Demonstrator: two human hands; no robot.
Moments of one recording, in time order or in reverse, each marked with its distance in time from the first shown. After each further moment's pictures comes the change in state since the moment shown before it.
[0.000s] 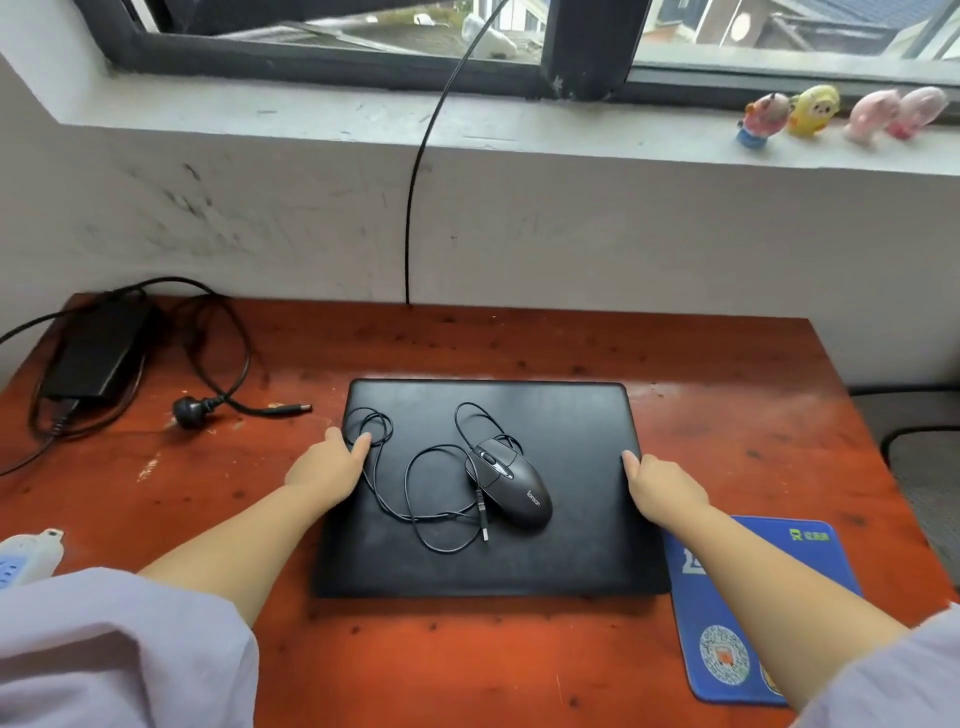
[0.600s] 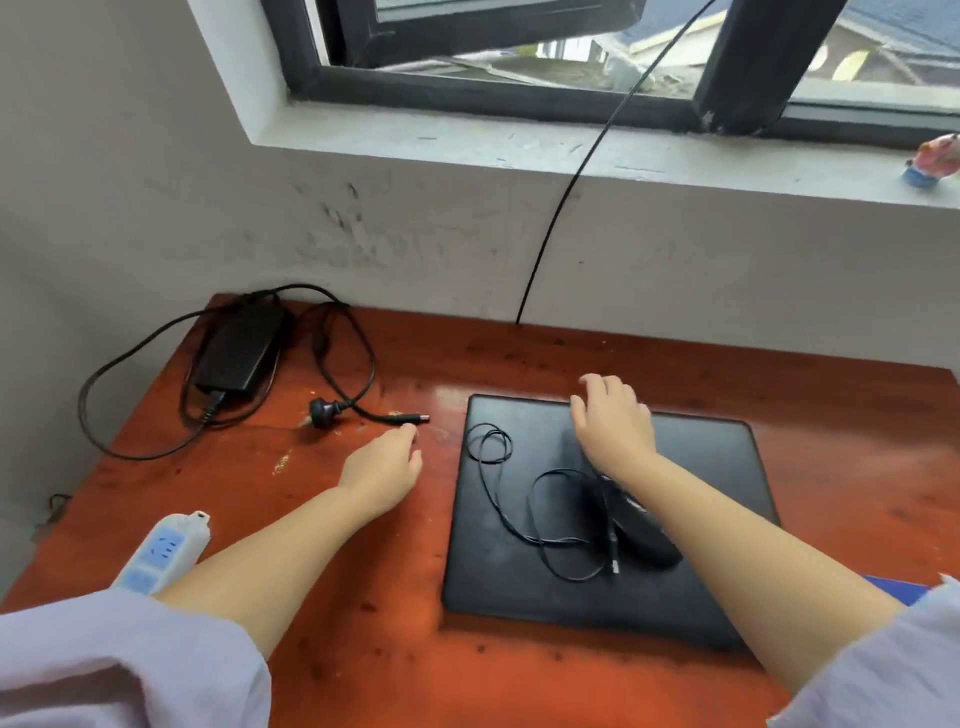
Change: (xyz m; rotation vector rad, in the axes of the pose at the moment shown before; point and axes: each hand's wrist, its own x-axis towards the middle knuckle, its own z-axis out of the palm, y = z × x) left_hand 0.002 -0.072 -0.054 0.007 0.084 0.311; right_hand -0.024 -0.222 -0.014 0.039 0.398 -0.439
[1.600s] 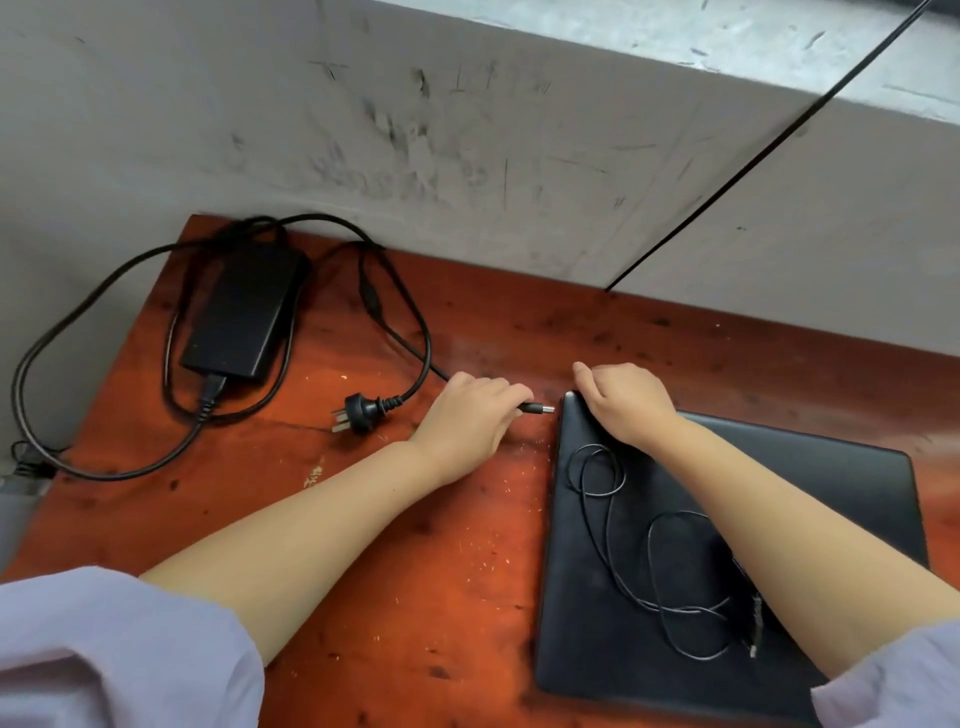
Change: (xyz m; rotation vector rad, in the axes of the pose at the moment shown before) left_hand 0.091 -0.024 -0.008 -0.102 0.079 0.571; right_hand 0.089 -0.076 0.067 -0.053 -0.295 -0.182
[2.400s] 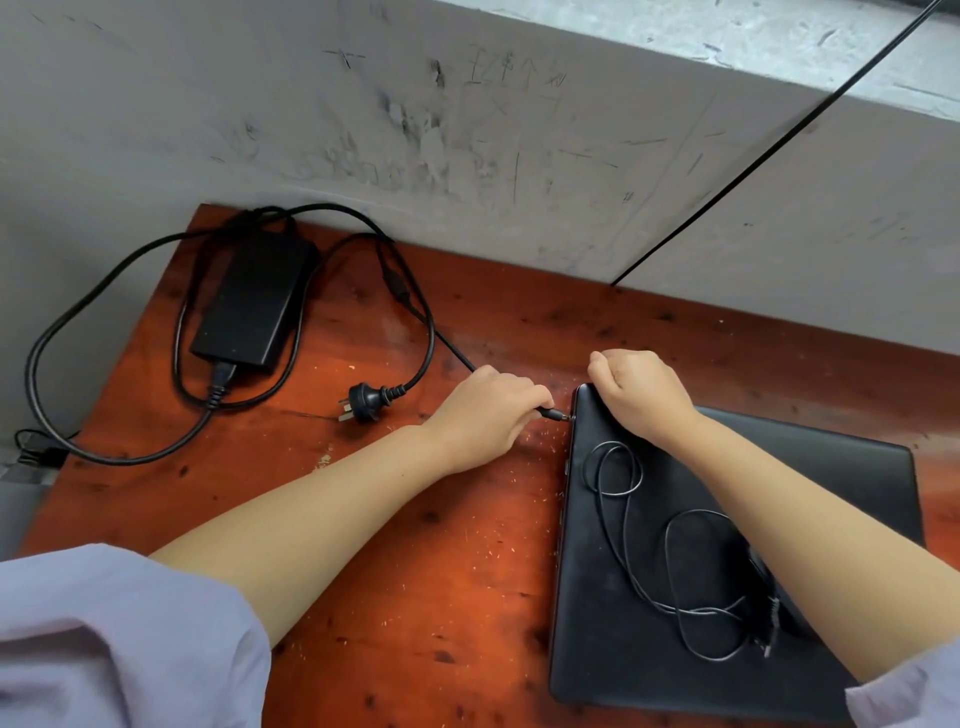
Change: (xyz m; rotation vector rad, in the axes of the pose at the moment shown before) left_hand 0.002 0.011 -0.011 -0.083 -0.080 0.074; right_hand -0.014 -0.008 -0.019 0.139 0.090 -0.022
